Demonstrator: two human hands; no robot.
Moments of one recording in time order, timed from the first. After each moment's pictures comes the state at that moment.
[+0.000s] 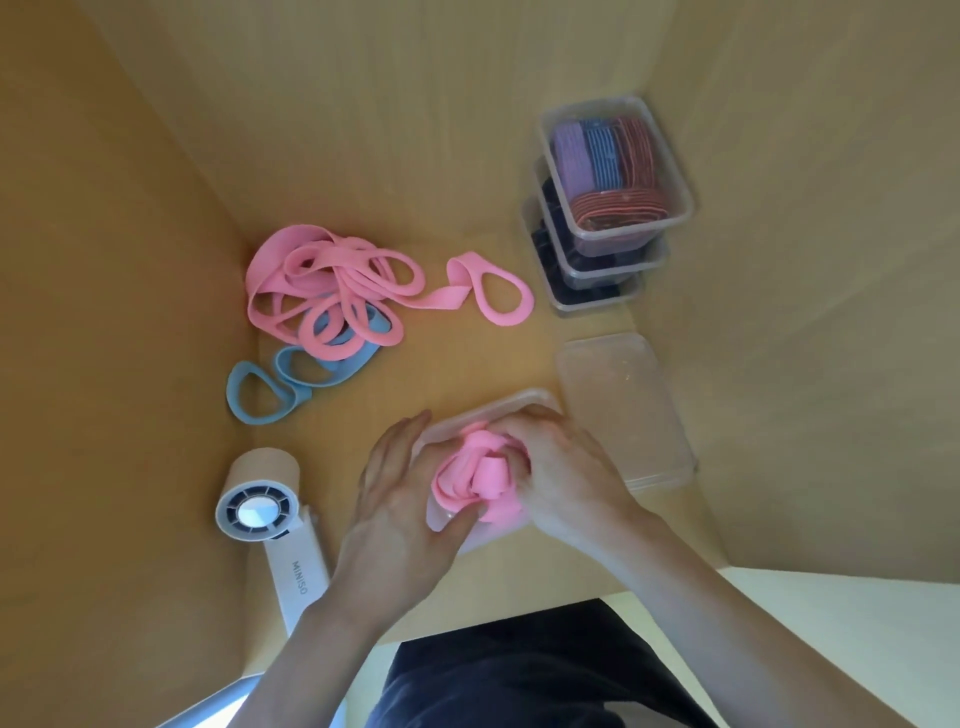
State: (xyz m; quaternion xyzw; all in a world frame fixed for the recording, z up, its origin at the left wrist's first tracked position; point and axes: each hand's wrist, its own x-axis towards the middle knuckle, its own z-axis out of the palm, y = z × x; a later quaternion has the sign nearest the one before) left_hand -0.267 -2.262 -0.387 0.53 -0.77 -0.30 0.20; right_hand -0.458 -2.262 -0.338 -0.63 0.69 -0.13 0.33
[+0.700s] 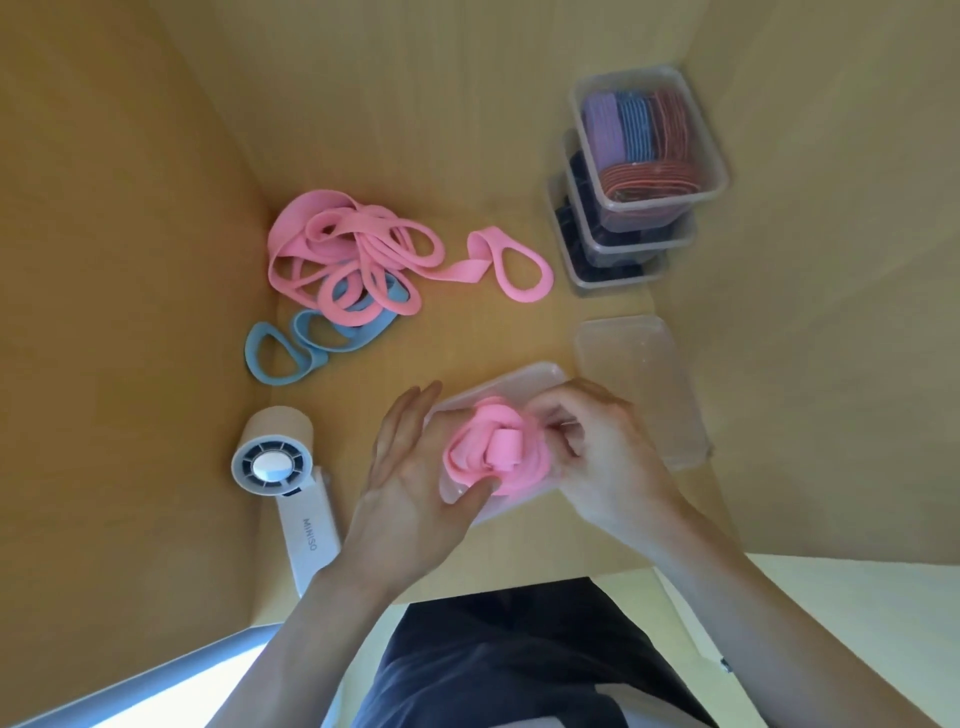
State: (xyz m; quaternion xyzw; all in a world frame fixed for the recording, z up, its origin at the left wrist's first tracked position) left_hand -0.268 -2.259 -0.393 0.53 -0.77 -0.29 0.20; right_hand -0.476 -2.244 -0.362 -0.62 0.66 -0.32 0.28
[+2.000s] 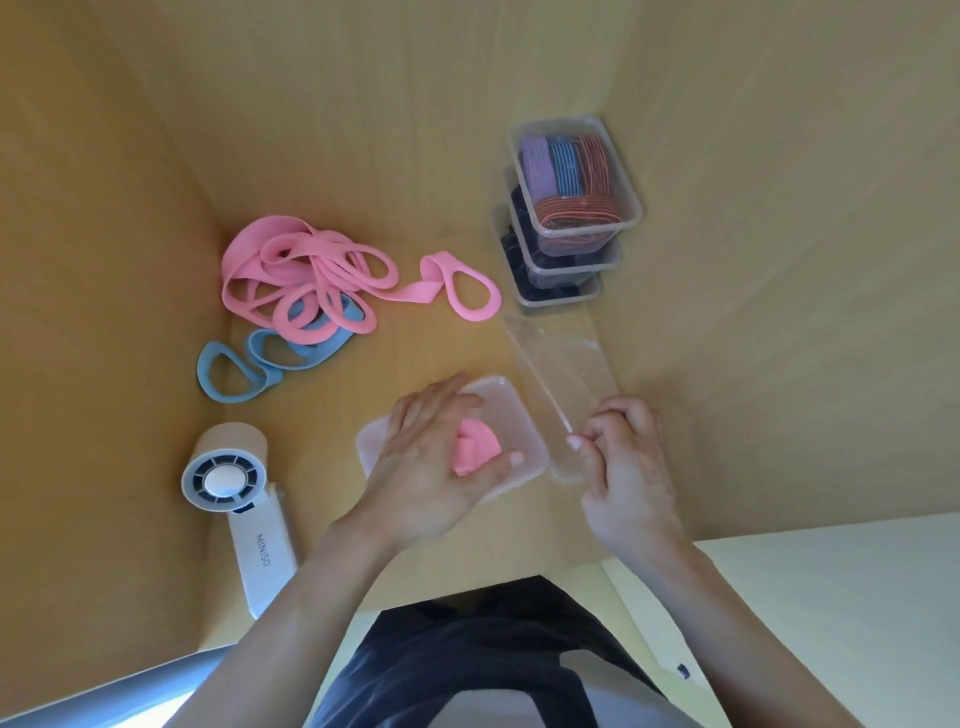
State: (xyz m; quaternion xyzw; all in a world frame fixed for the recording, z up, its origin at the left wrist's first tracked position) left_hand -0.318 -2.280 -0.373 0.47 -0.79 -0.35 0.15; right_hand -0.526 -2.199 -0.384 -0.59 0.74 -0.32 0.08
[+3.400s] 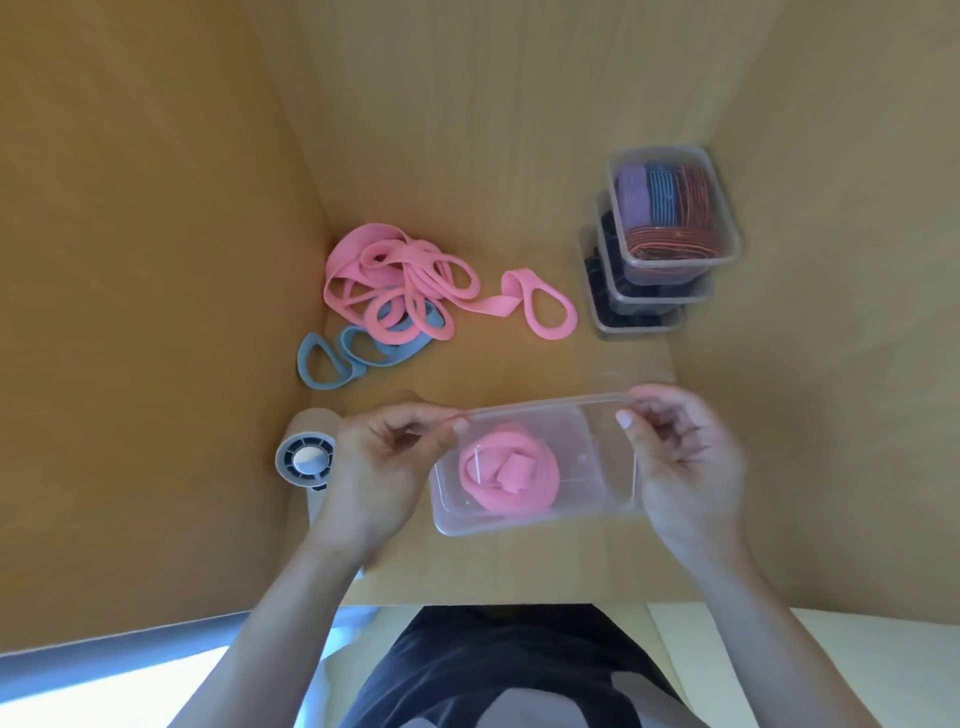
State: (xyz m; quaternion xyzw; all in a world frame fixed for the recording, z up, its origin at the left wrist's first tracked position) left_hand -0.259 -2.274 -0.323 0.53 -0.53 -0.50 0.43; right_hand -0.501 -2.240 -0.335 -0.46 0.63 -0.56 0.28
